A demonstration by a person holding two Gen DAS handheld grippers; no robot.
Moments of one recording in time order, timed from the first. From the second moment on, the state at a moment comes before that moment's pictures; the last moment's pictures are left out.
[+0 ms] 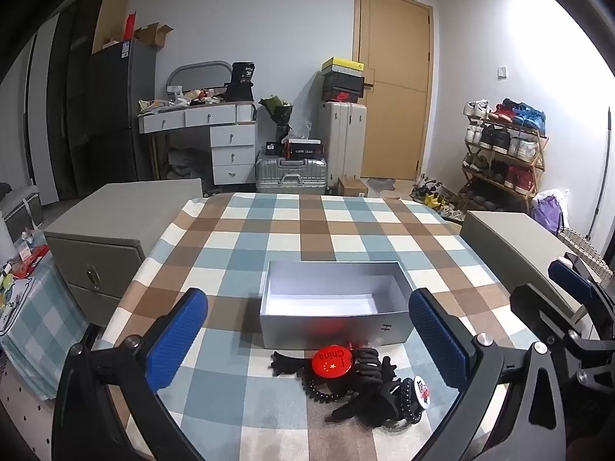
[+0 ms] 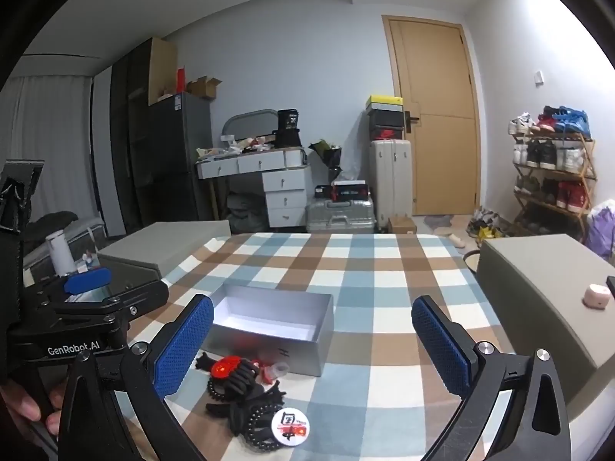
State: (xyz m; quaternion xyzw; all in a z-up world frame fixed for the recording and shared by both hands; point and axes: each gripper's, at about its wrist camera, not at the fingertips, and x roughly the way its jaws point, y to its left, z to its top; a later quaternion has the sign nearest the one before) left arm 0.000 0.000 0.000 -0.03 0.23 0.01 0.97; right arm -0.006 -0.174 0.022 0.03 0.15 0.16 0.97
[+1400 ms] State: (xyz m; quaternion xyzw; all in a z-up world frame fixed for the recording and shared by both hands) left arm -0.002 -0.002 -0.001 -0.03 0.25 0.00 0.97; right arm -0.006 -0.173 0.012 0.02 0.15 0.16 0.97
